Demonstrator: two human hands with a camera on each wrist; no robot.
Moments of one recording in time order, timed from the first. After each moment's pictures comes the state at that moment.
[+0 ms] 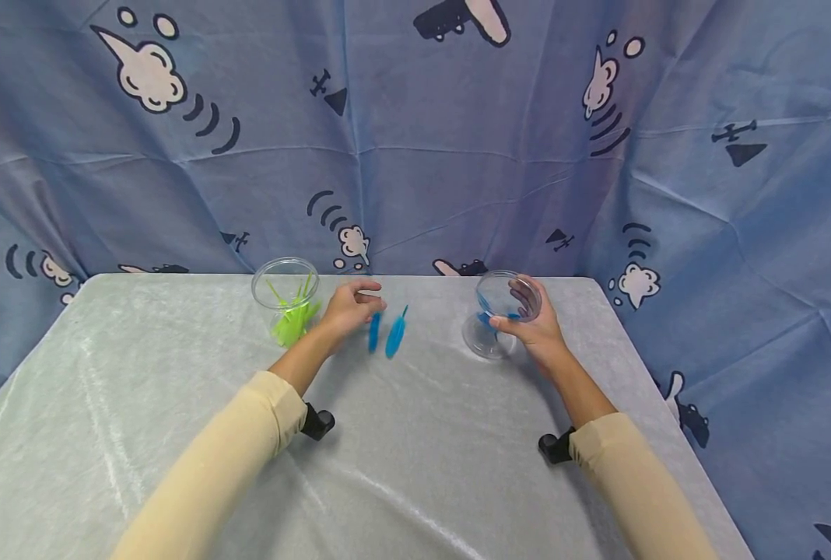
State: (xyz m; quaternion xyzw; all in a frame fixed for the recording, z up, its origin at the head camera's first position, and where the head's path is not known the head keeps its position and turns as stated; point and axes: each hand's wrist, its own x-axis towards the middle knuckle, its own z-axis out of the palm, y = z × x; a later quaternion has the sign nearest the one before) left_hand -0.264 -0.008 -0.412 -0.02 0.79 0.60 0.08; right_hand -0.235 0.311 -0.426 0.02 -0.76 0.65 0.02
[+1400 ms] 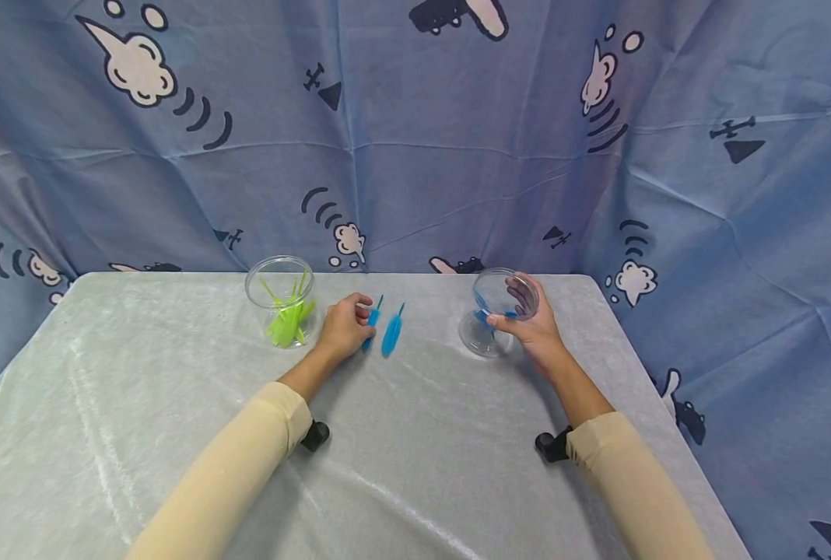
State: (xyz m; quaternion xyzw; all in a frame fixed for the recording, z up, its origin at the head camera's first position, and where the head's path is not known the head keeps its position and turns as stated) left_hand -0.261 -0.008 -0.453 0.01 0.90 0.44 0.00; right_hand -0.235 0.310 -0.428 0.04 -0.74 0.68 0.03
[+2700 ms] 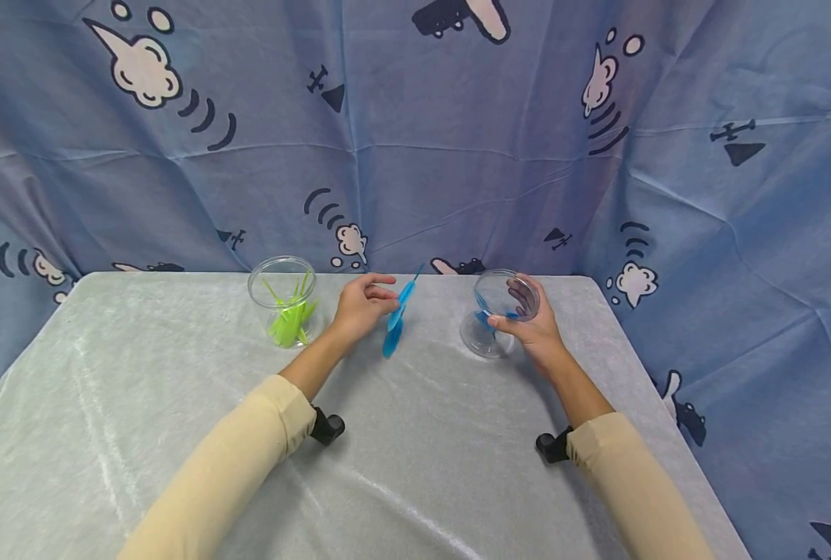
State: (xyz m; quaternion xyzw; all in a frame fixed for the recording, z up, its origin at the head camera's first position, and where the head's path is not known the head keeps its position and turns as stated) left_hand -0.261 0.013 -0.411 0.03 0.76 0.65 0.02; right_hand -0.234 0.308 -0.427 0.04 -0.74 0.67 0.03
